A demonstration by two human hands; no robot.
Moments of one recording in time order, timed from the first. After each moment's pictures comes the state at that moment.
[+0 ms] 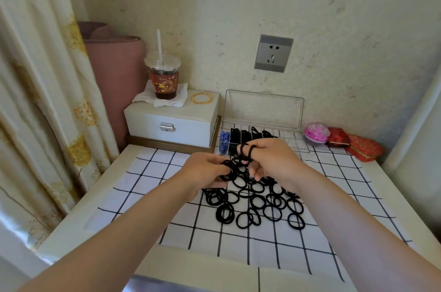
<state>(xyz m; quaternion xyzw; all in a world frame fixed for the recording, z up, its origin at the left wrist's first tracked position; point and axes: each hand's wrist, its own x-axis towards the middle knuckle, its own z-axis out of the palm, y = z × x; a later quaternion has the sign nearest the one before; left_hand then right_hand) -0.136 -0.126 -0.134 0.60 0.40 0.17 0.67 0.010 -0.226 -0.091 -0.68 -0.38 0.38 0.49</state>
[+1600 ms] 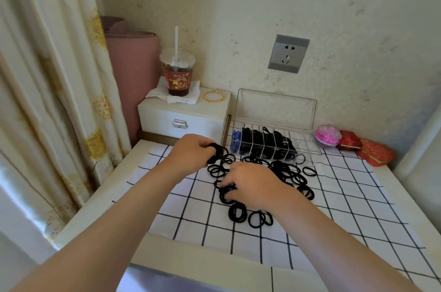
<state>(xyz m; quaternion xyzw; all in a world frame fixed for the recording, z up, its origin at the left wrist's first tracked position) -0.174 -0.094 -0.114 0.75 0.41 0.22 0.47 -0.034 -0.205 -0.129 -0.70 -0.71 0.08 -0.01</state>
